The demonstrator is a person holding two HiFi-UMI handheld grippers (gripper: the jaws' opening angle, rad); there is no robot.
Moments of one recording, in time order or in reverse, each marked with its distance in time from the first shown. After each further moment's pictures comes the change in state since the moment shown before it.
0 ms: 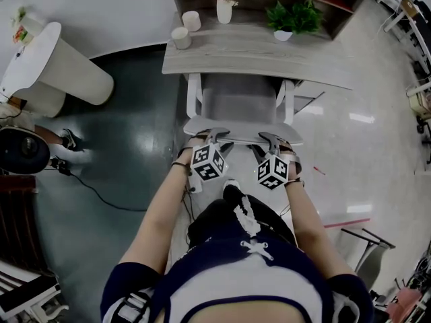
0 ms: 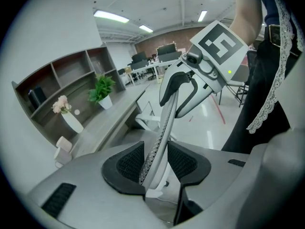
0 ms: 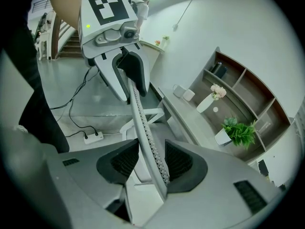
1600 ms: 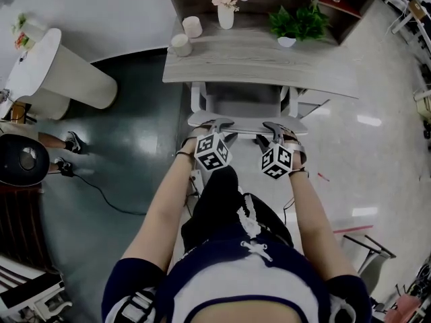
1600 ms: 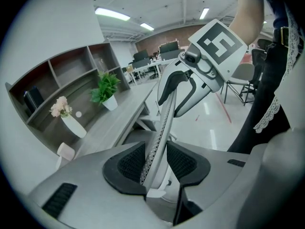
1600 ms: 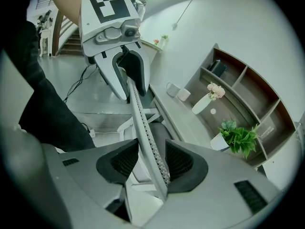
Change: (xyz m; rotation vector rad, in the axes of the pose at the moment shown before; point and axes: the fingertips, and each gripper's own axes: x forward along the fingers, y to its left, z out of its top) left arm 0.038 0.072 0.019 0.010 0.017 0.015; right arm 0.041 -0.077 -0.003 -0.034 -0.011 -0.005
